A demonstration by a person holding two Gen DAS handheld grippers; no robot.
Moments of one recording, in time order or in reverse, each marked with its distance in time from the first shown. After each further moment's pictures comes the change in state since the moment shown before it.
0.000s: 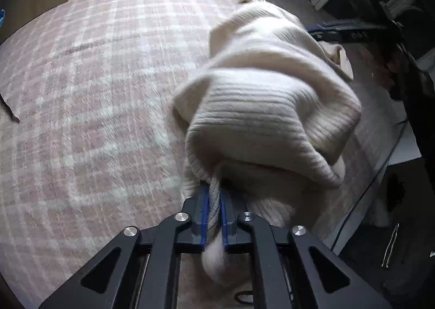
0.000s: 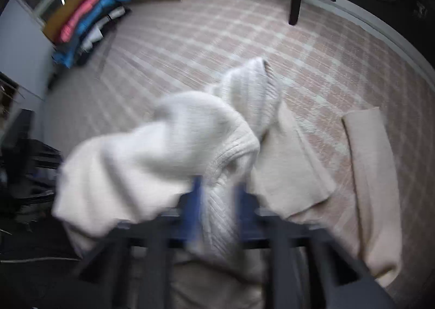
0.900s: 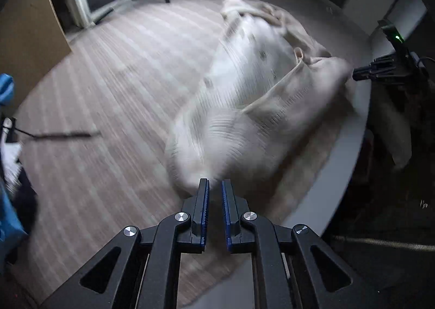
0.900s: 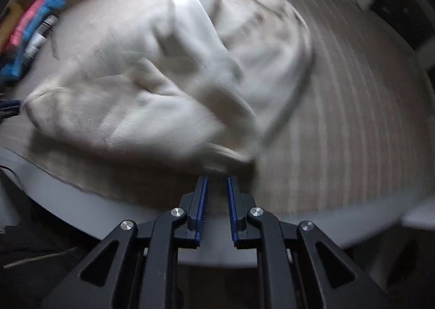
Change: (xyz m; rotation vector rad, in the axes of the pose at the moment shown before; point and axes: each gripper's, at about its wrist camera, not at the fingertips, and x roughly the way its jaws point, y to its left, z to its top) left arm -0.103 0.089 -0.055 0.460 0.050 0.030; right arm -0.017 0.143 -0.198 0.509 0.053 -0.418
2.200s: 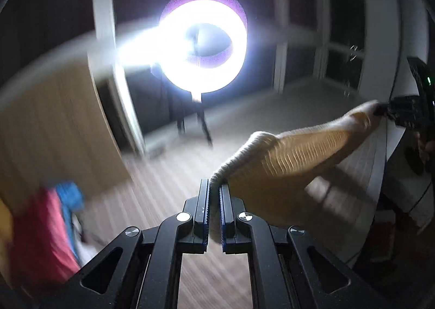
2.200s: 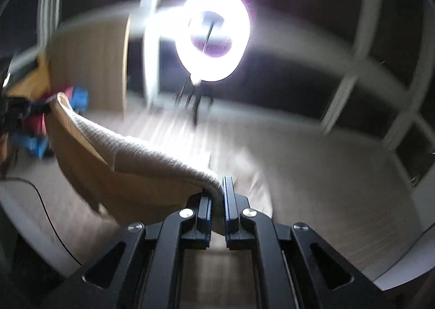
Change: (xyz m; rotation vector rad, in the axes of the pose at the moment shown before) left arm -0.239 -0.019 0.112 0.041 -0.634 0.271; right arm -0.246 -0.005 0.078 -0.059 -0.705 -0.107
